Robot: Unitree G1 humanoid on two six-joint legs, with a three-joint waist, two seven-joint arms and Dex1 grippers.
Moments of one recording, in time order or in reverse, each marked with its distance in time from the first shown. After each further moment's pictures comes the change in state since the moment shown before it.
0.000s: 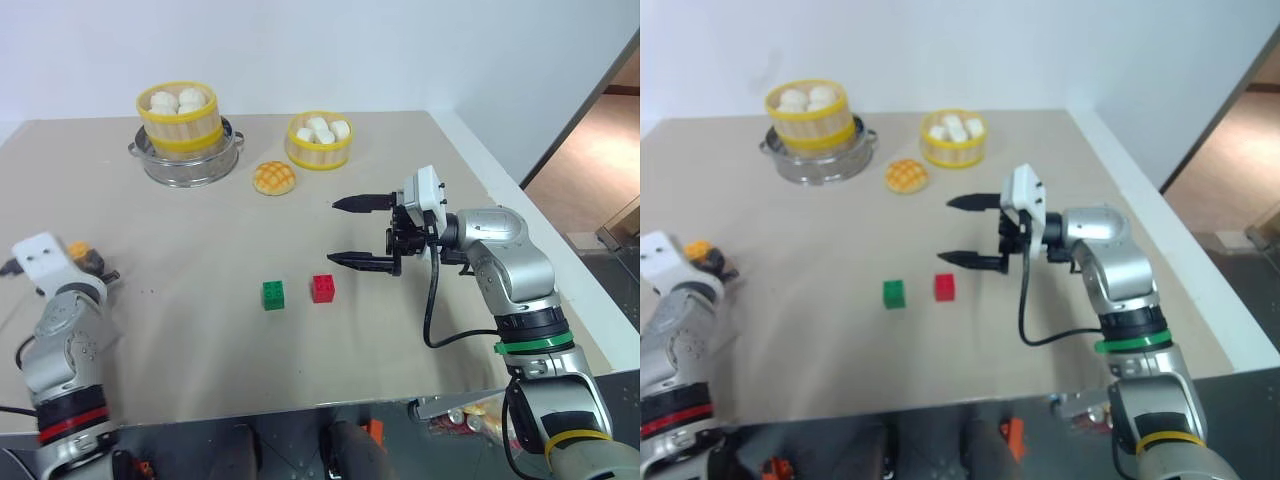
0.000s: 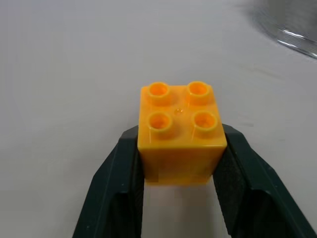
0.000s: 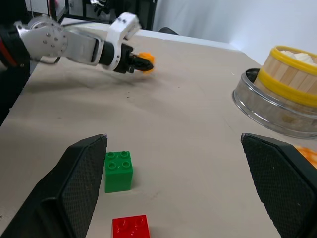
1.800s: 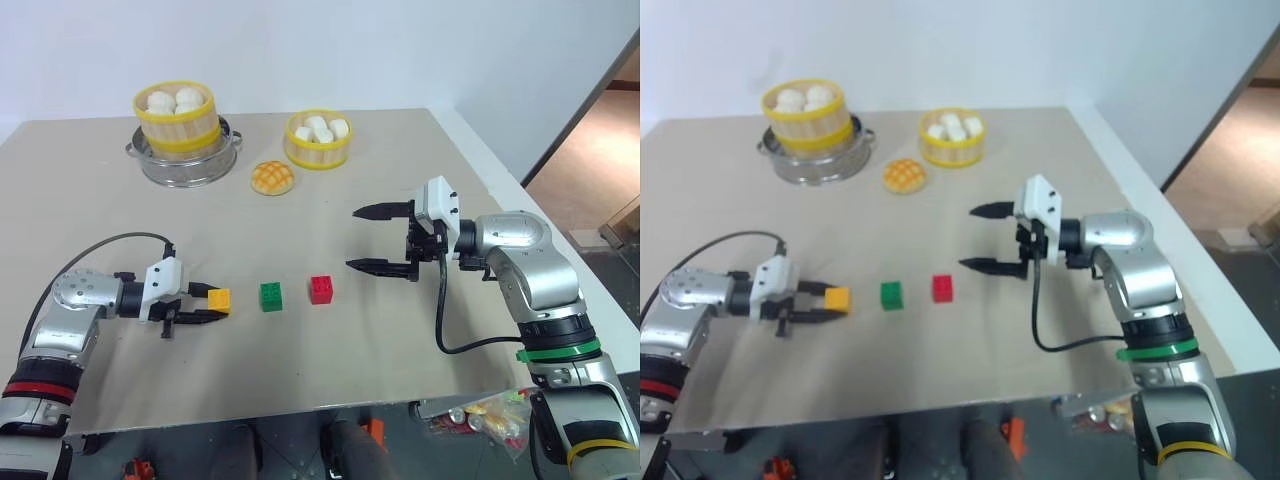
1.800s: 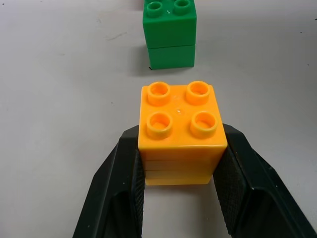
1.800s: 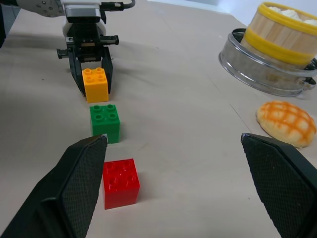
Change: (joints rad) left arm -0.106 0.289 -0.498 0.318 0.059 -0.673 -1.406; right arm 0.051 -0.099 0.000 -0.029 -0.040 0.014 -0.019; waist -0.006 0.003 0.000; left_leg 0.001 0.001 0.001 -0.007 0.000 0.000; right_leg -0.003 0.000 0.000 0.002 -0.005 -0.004
